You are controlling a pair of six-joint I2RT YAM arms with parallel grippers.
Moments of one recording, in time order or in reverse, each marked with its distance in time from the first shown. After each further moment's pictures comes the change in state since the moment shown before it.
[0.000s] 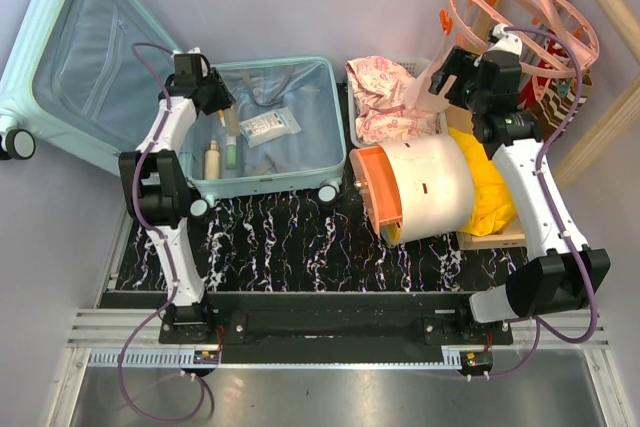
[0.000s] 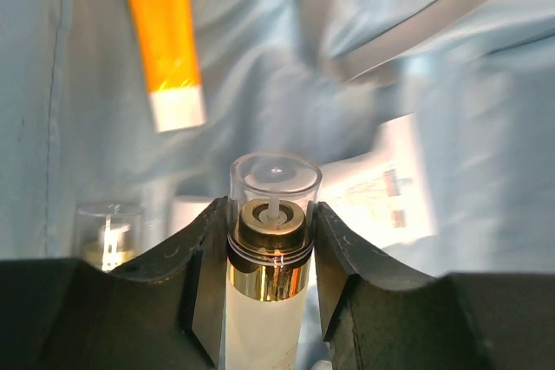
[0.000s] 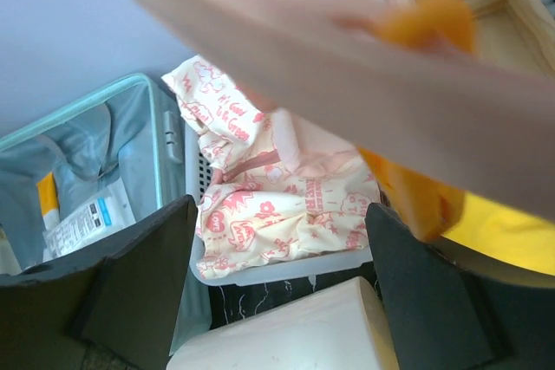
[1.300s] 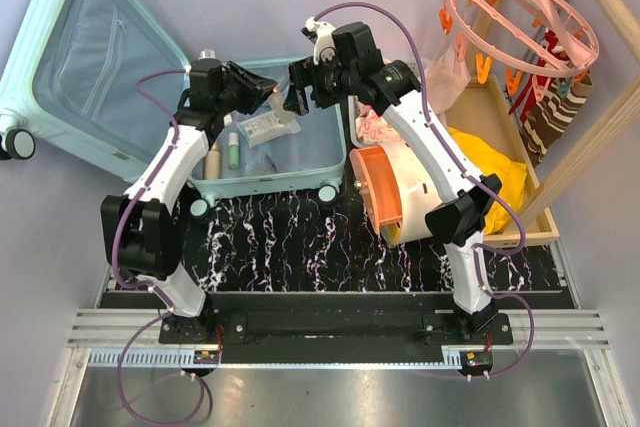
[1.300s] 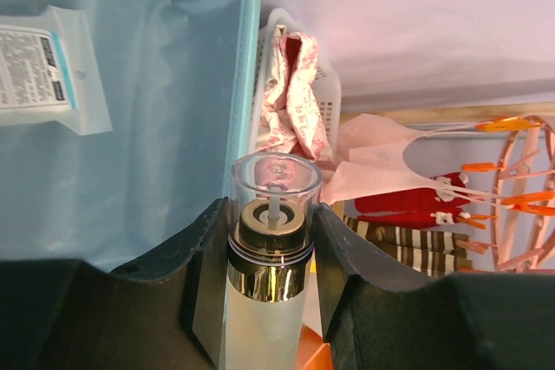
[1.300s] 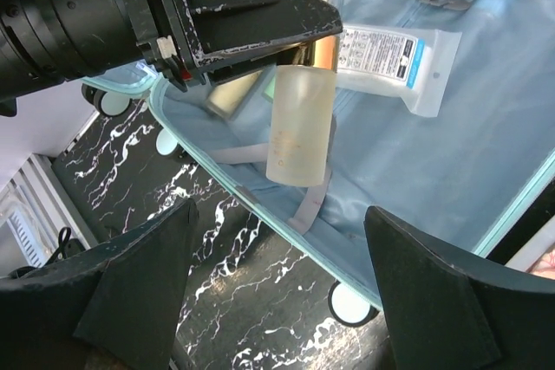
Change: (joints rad) left arm -0.210 -0.460 -0.395 0.306 0.092 -0.674; right arm 0.512 0.701 1.012 -0.507 -0.431 -0.223
